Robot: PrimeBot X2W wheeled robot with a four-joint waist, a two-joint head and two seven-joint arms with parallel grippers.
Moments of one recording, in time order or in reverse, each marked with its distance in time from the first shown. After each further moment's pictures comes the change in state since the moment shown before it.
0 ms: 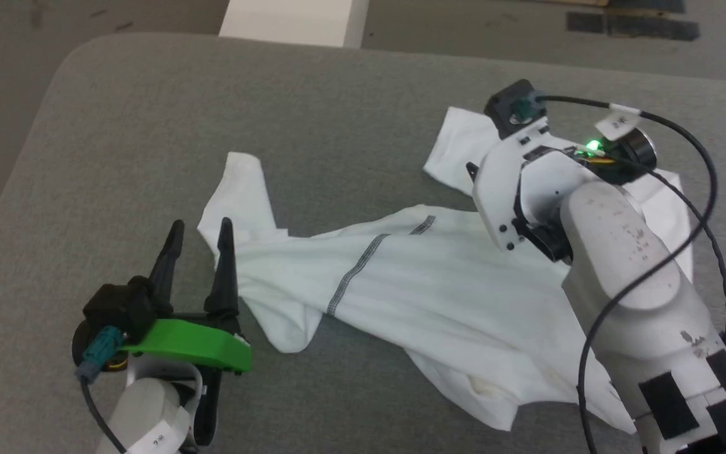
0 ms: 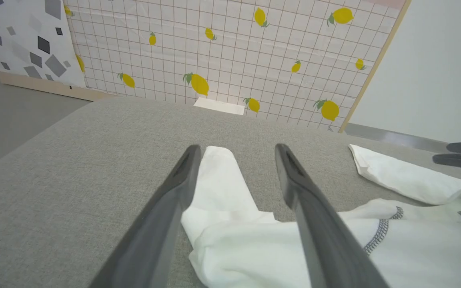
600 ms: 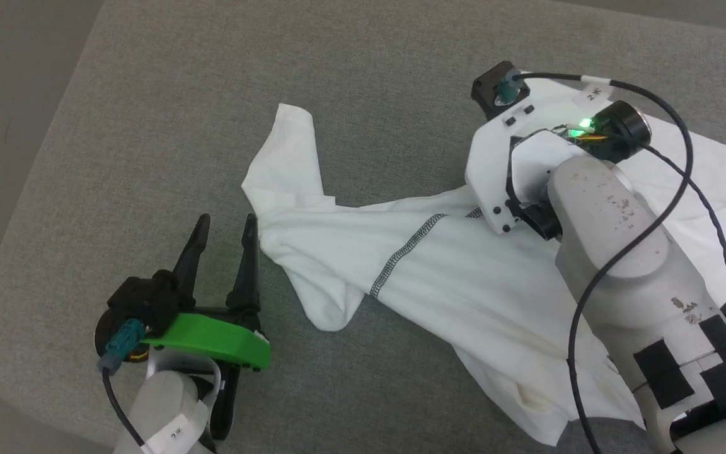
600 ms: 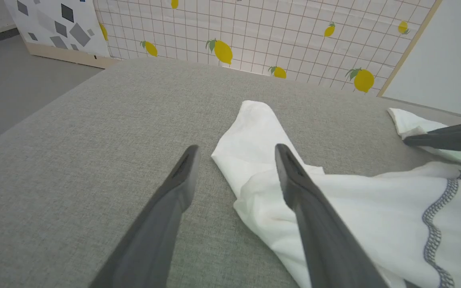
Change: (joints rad) left arm -0.030 -0.083 0.040 0.050 0.083 -0.086 -0.003; right arm -0.129 0.003 0.078 0.176 -0.009 0.000 0.004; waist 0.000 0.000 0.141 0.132
